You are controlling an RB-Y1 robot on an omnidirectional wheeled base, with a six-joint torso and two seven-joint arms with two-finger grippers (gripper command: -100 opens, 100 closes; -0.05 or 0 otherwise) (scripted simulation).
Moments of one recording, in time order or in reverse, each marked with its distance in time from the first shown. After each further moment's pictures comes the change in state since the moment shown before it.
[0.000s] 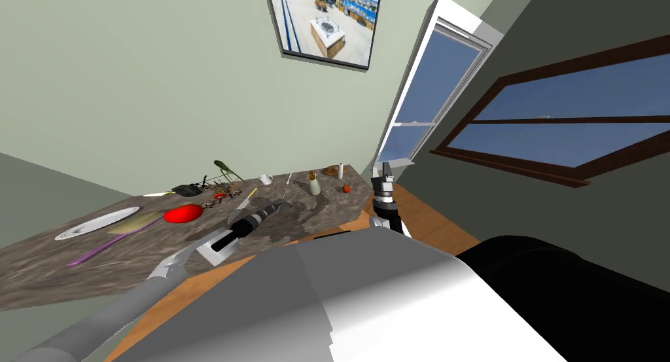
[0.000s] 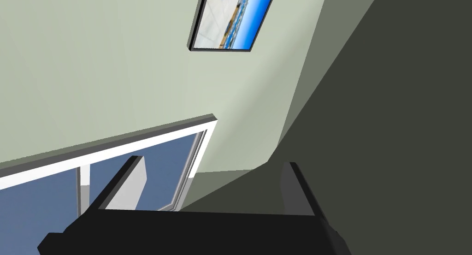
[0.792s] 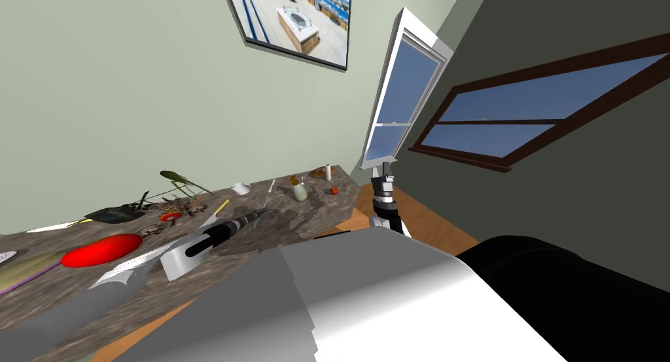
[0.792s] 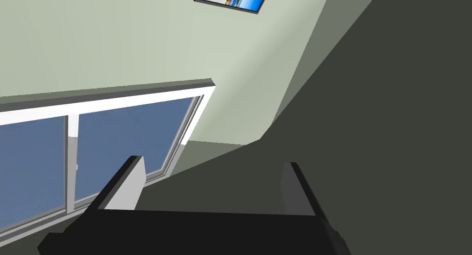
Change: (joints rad) left arm -0.066 0.198 -0.164 0.185 0.015 0.101 0.030; right arm 0.000 0.000 0.000 0.000 0.000 0.000 0.000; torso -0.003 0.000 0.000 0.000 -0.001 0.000
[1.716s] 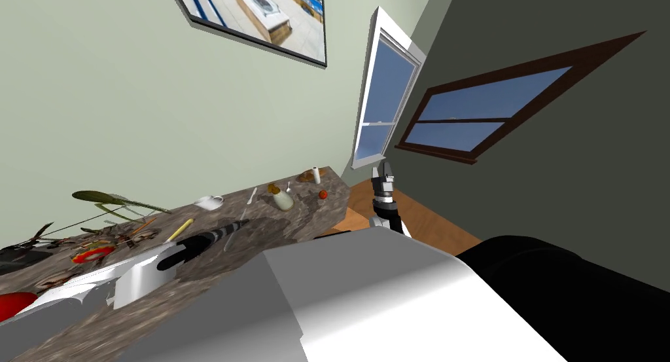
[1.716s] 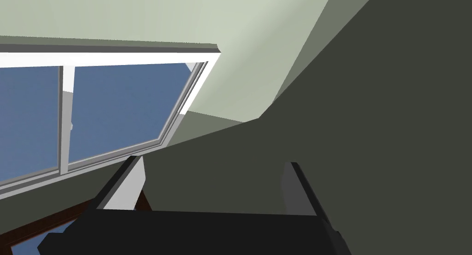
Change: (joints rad) left arm -0.022 0.100 -0.147 0.130 0.010 0.083 0.029; right arm 0.000 0.000 0.000 0.000 0.000 0.000 0.000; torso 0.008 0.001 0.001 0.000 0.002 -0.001
